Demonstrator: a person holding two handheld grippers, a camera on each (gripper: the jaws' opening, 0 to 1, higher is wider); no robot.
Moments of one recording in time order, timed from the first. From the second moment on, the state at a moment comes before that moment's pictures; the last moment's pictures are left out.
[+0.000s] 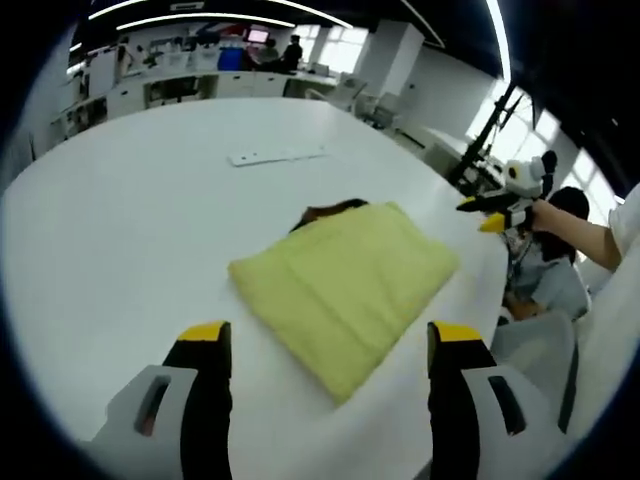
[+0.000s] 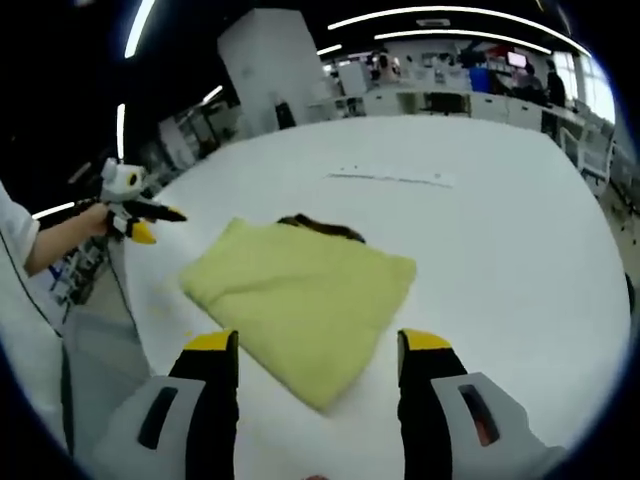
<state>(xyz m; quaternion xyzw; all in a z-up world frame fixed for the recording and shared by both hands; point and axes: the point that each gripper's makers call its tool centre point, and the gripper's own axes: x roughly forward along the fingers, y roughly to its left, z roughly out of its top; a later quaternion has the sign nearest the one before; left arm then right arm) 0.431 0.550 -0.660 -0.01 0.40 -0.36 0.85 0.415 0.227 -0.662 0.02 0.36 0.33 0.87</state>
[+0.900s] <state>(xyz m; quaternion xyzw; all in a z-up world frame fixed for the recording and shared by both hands) 0.342 0.574 -0.620 -0.02 0.36 -0.35 0.87 0.331 0.220 -0.627 0.05 0.33 0.32 0.88</state>
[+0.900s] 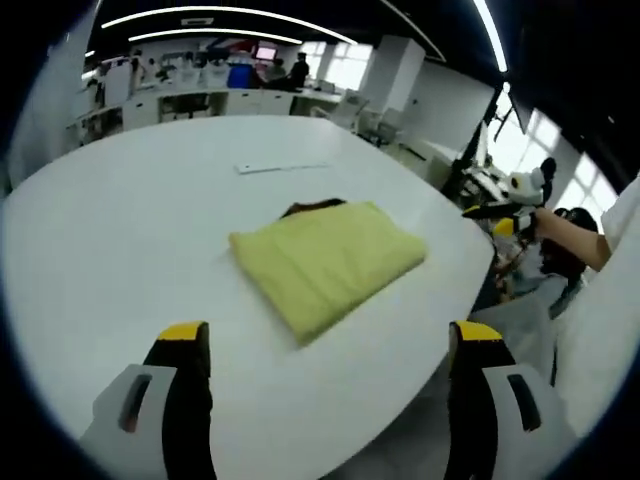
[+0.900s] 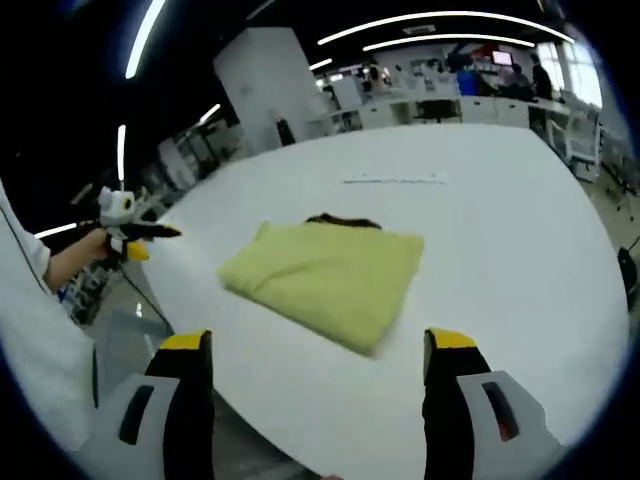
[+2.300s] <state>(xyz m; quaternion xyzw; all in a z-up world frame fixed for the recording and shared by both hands) 0.281 0.581 -0.611 -0.03 0.35 -0.34 0.87 0.263 0.221 -0.607 0.05 0.33 0.34 0.88</state>
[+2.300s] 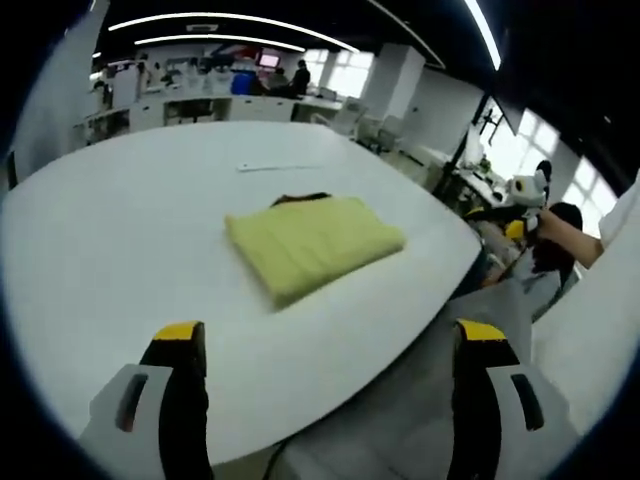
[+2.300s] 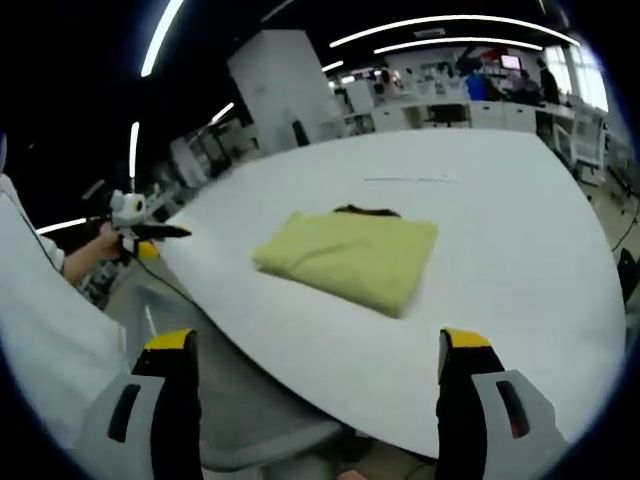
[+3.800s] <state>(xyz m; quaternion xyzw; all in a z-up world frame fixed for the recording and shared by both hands) 0.327 0.569 -0.685 -0.03 0.39 -0.35 0.85 0.316 0.221 -0.676 0.08 0.35 0.35 0.87</state>
